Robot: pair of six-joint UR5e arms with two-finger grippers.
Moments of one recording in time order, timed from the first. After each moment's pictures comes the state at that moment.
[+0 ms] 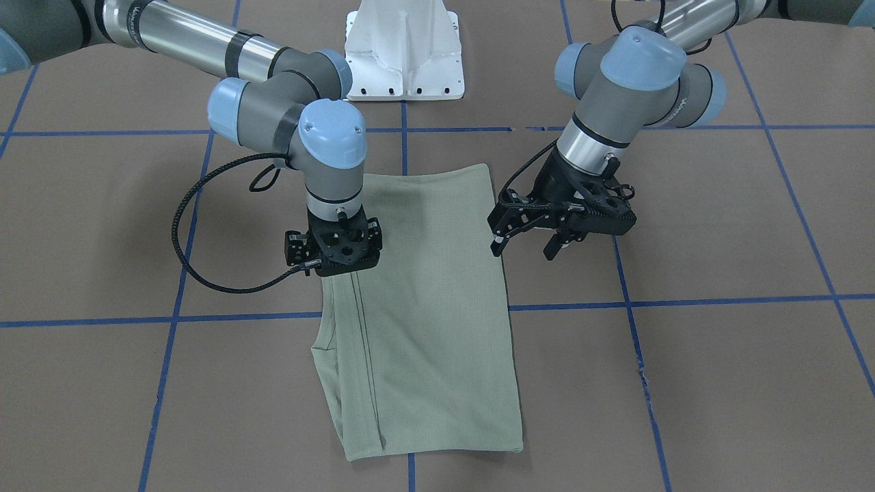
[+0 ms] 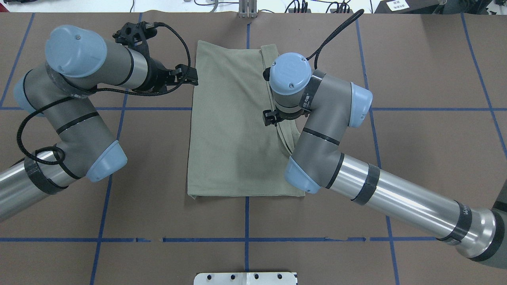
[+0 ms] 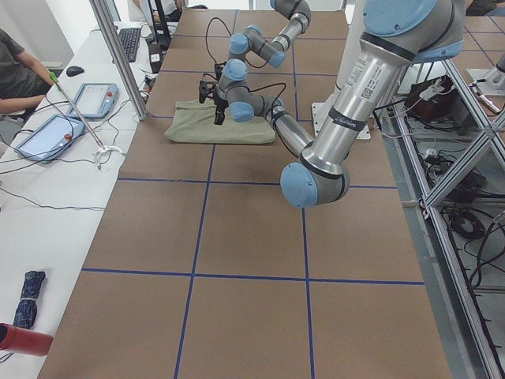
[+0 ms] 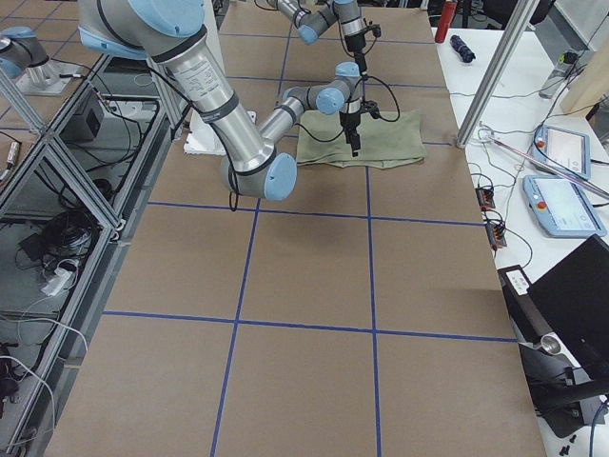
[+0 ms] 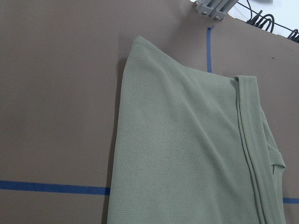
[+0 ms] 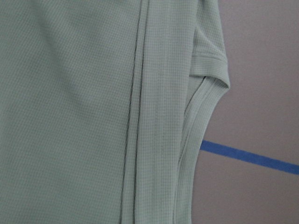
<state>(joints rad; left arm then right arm) -0.76 -2.10 -1.69 -2.07 -1.89 -1.31 0.59 -0.78 1.43 -1.61 1.77 0.85</state>
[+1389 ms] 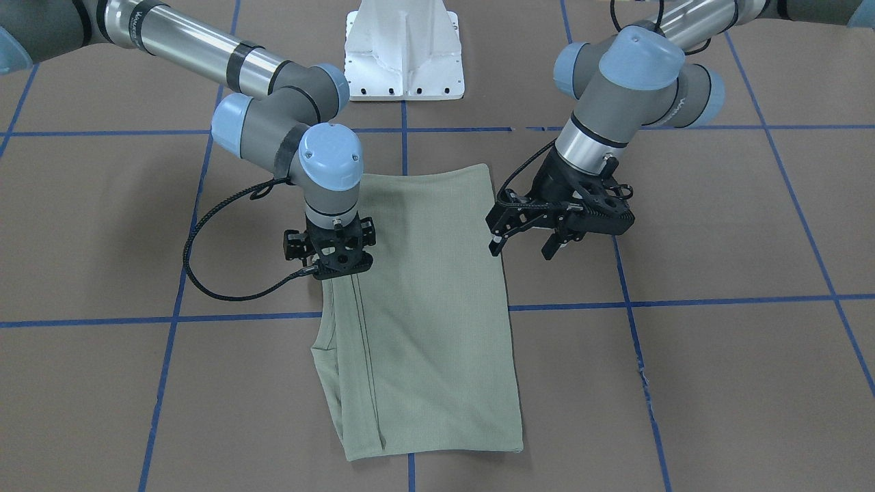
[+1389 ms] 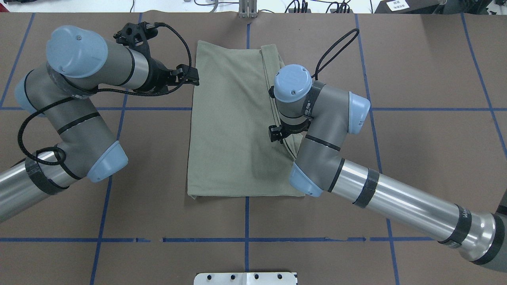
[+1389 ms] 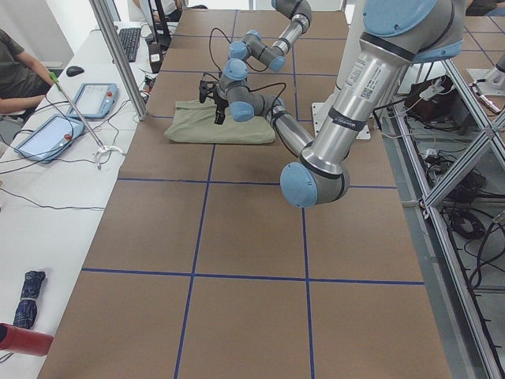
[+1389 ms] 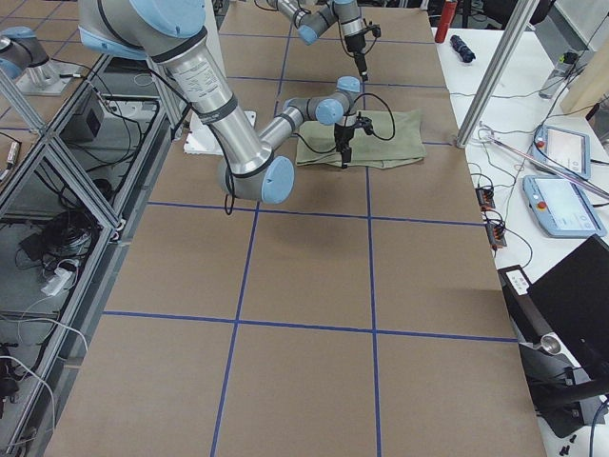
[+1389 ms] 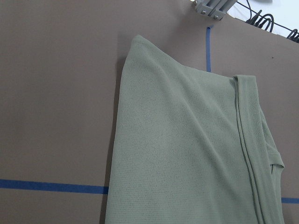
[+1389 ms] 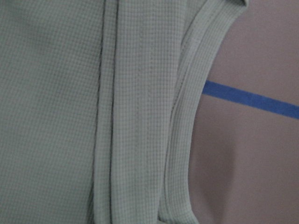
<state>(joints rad) -0.76 -2.11 -1.69 -2.07 -1.89 -1.32 0.59 -0.82 1.40 -1.62 1.88 0.84</state>
